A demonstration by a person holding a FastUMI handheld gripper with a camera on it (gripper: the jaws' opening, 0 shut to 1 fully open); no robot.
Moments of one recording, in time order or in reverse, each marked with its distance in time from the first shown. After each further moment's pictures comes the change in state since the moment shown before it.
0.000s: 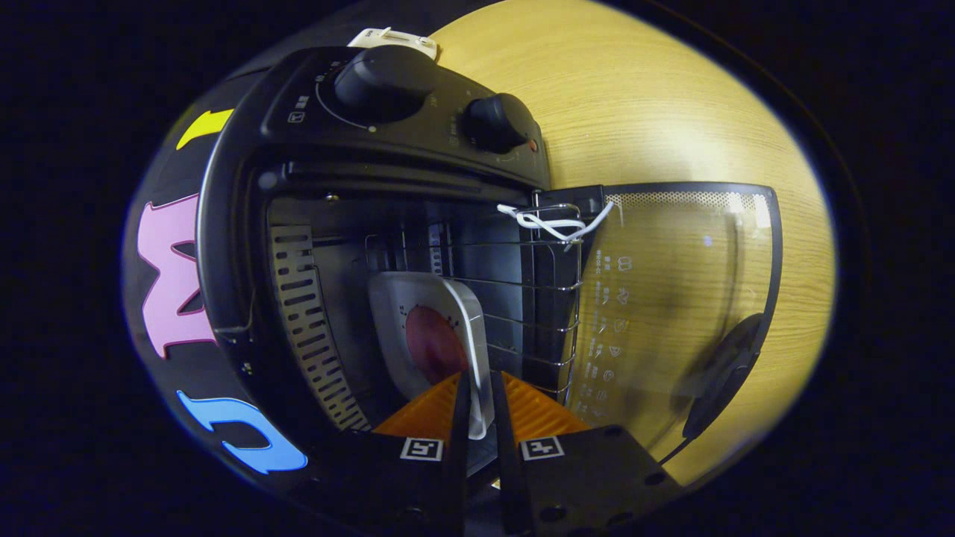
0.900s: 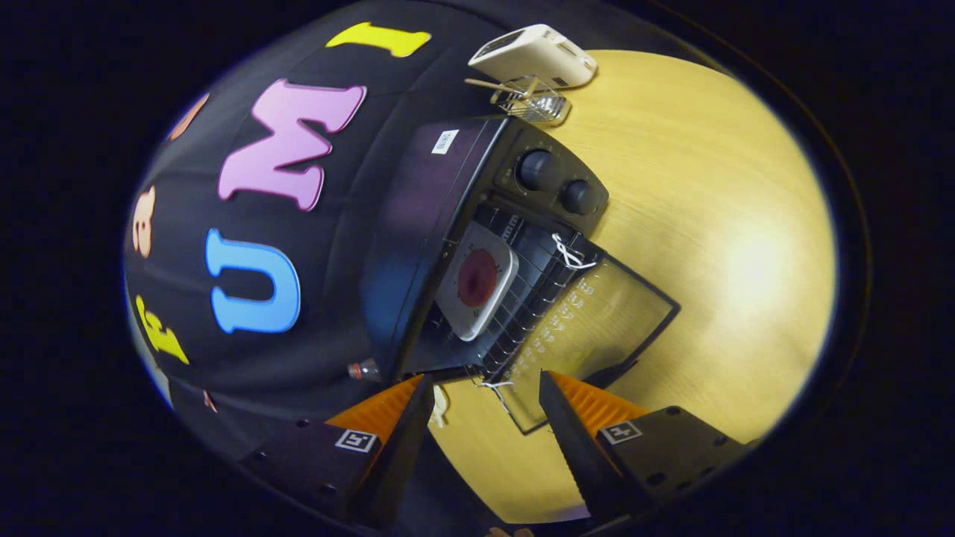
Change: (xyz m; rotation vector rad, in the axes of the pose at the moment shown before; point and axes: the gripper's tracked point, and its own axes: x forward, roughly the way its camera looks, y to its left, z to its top) arm -0.155 -0.025 0.008 -0.638 0.199 0.152
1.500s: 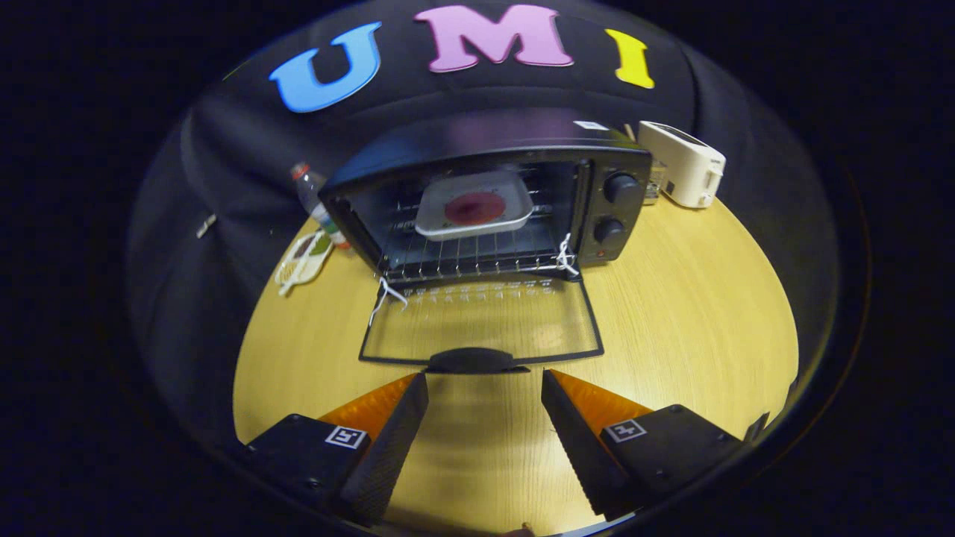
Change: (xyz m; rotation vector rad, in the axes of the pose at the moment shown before) arm 0.014 -0.084 -0.076 -0.919 0.029 -0.262
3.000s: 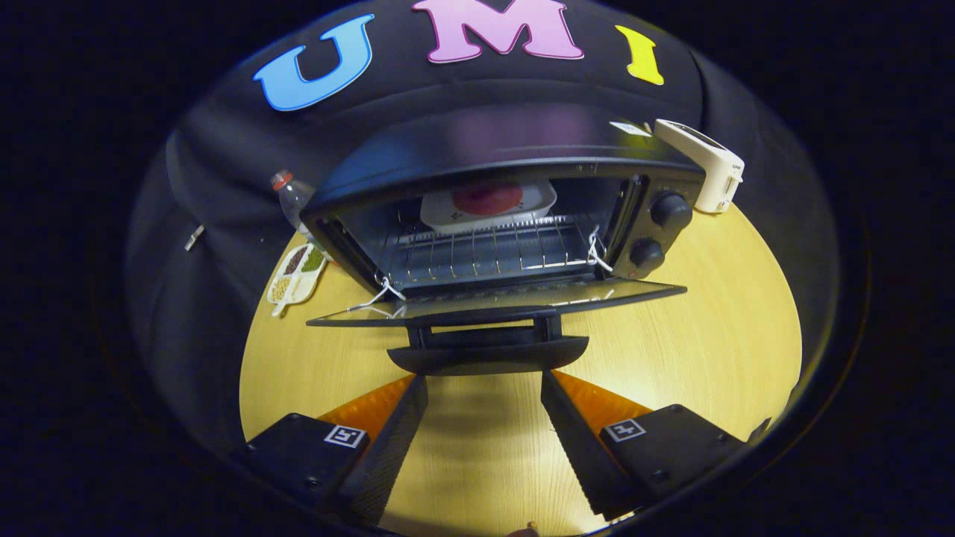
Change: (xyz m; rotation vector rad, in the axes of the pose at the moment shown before) arm 0.026 0.014 0.071 0.085 -0.044 -0.025
